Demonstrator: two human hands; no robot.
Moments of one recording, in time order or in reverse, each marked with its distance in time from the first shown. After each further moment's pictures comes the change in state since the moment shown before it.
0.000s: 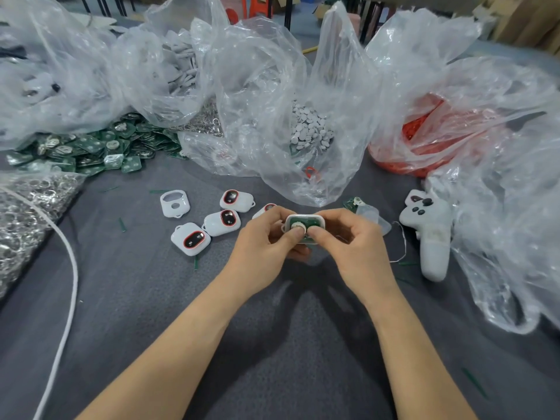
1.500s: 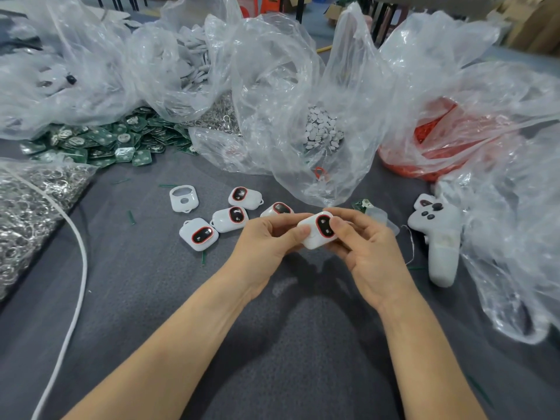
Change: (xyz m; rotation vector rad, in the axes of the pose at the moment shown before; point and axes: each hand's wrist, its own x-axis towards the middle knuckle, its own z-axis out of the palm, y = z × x) left_hand 0.000 0.002 0.001 -0.273 0.022 -0.135; right_hand 0.004 0.002 -0.002 0.447 -0.023 0.238
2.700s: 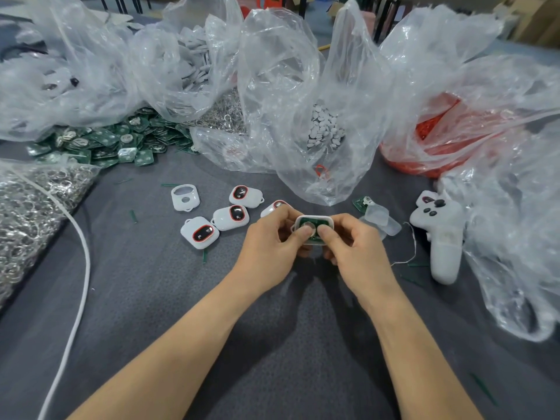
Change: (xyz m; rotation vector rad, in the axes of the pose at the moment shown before) left_hand 0.003 -0.009 0.001 0.500 0.101 0.168; right_hand -0.003 0.012 0.006 -0.491 0.057 -0.105
